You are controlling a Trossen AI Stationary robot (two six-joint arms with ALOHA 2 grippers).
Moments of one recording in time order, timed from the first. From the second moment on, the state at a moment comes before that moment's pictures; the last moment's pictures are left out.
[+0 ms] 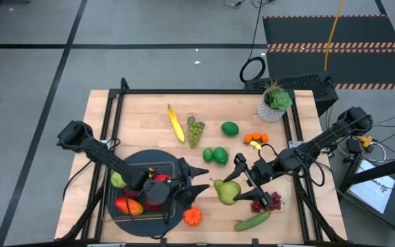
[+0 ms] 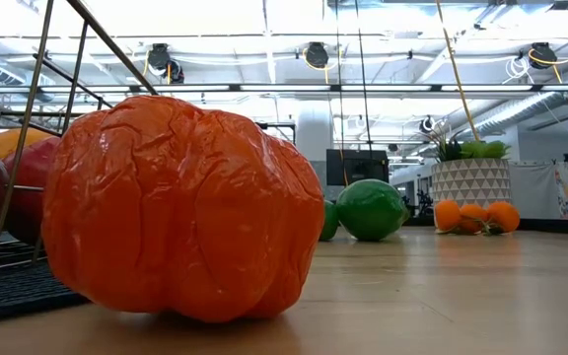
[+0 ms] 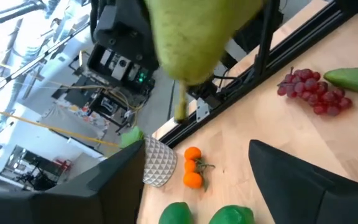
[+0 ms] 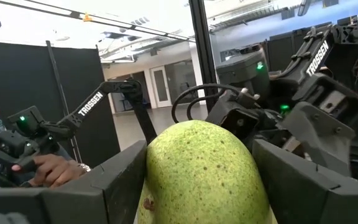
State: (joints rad) left arm -0.53 1.70 1.17 0.34 -0.76 0.68; right arm 0.50 1.24 0.67 0.79 0.06 0.20
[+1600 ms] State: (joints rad) left arm -0.50 1.70 1.17 0.40 -0.69 0.62; right arm 0.49 1.26 0.67 0.79 0.06 0.20
